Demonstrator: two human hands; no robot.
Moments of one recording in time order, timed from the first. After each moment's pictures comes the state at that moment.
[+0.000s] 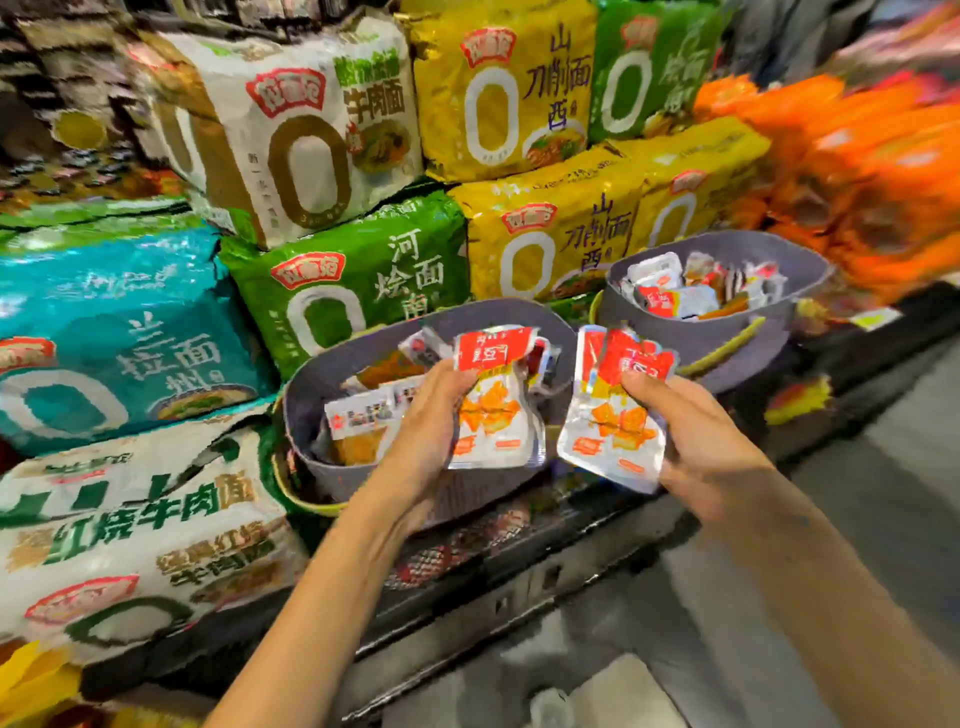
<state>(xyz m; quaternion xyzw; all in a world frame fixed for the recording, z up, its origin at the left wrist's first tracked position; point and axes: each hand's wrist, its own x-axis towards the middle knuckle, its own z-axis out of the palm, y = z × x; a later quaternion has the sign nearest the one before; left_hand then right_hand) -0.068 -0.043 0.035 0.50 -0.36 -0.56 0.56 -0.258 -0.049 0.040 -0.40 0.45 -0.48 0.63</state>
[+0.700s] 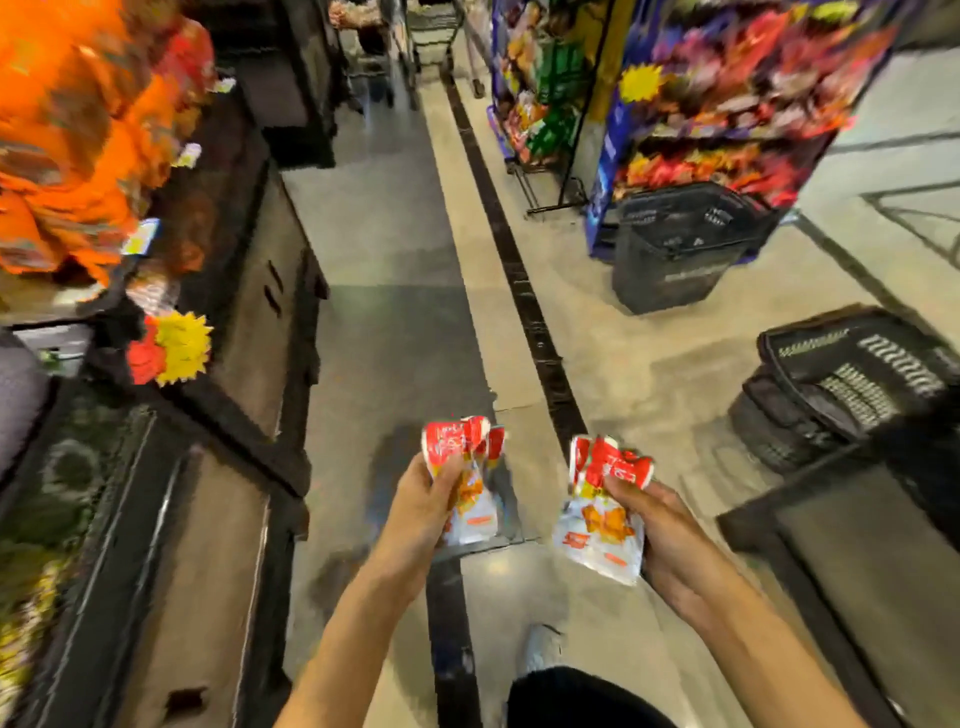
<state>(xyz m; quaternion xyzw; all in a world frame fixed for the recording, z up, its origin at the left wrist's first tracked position) -0.483 0.128 -0.117 0.34 -0.58 -0.74 0.02 -0.545 0.334 -0.107 0.11 0.56 -0.75 0.33</state>
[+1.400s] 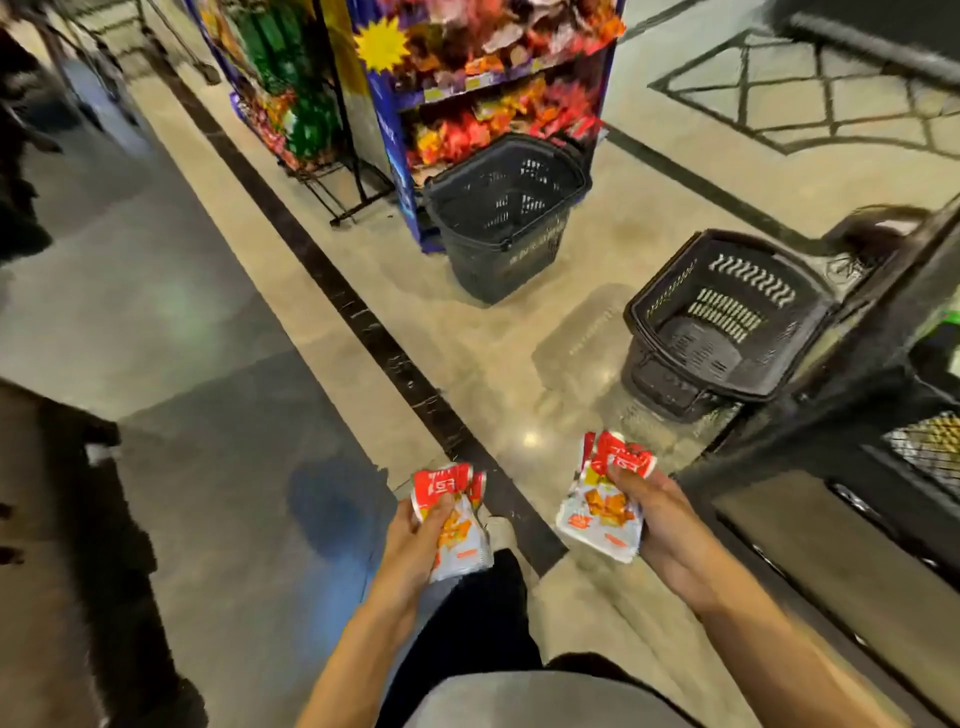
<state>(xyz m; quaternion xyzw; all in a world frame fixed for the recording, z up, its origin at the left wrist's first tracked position) -0.846 0.186 -0.187 0.29 -0.62 -0.70 -0.20 -0.853 0.419 -0.171 0.32 0.48 -0.80 0.14</state>
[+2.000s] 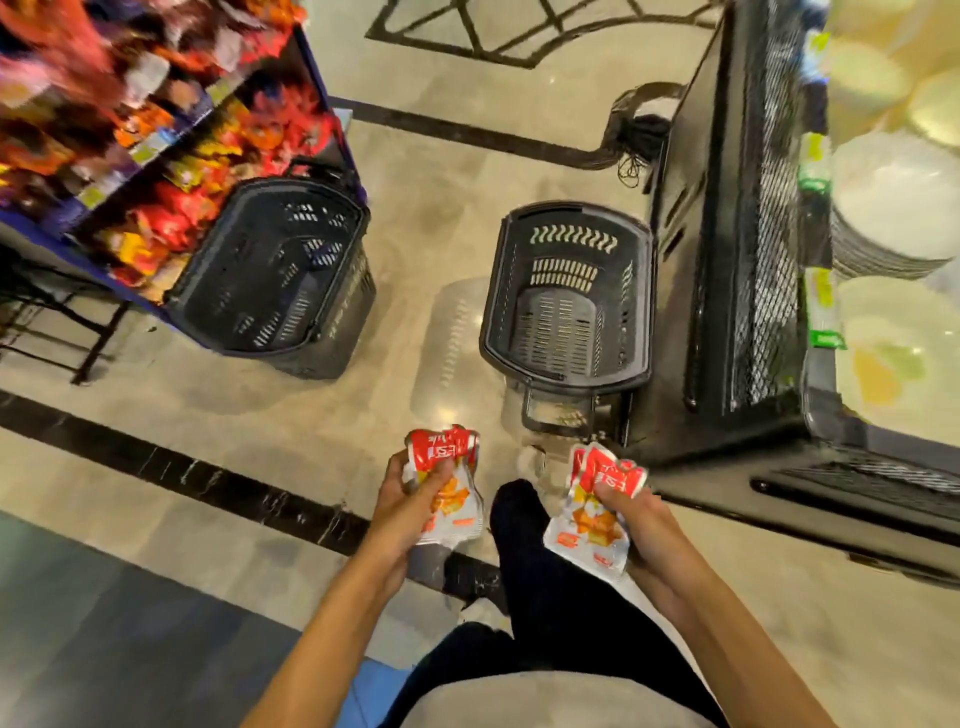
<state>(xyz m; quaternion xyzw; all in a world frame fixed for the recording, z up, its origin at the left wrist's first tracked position) -1.172 0.365 -0.186 0.14 -0.69 -0.58 -0.42 -1.015 0.528 -0.194 0.51 0.37 -0.77 -0.04</state>
